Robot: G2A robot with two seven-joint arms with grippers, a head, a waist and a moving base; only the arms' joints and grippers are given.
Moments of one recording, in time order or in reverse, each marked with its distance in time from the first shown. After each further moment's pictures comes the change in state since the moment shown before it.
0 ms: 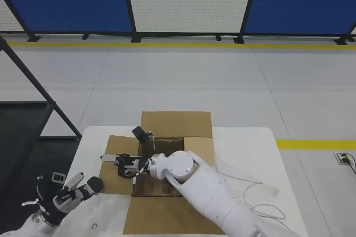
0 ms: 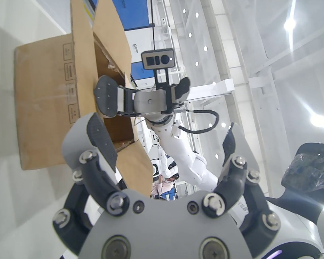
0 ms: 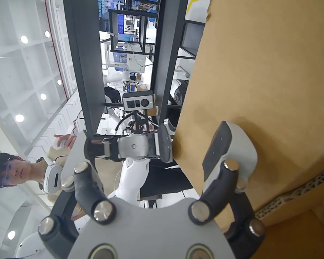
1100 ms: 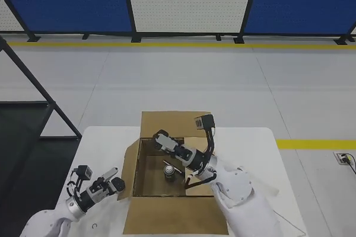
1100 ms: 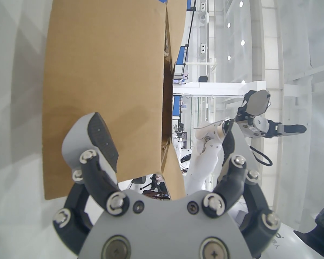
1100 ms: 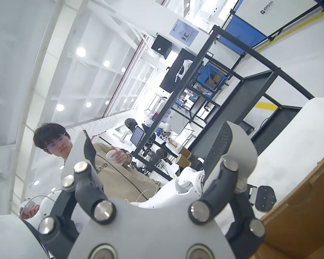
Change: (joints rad) left arm -0.198 -0.021 0.227 0.159 0.198 0.103 0.059; right arm -0.562 0.256 0.587 -0.937 -0.333 -0.143 -0.084
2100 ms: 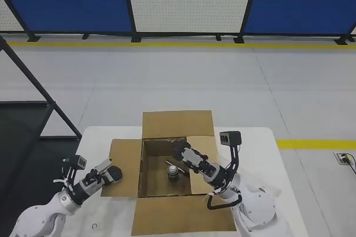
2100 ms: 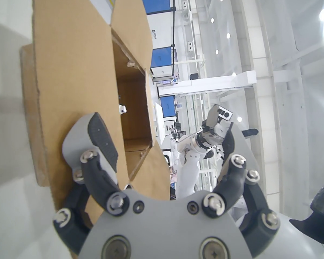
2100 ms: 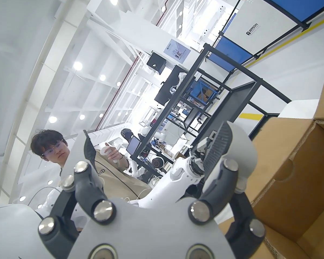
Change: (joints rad) left arm 0.013 0.009 -0.080 -0.144 -0.018 -0.022 0.003; right arm -0.188 0.055 0.101 -0.188 -0.022 0.012 0.006
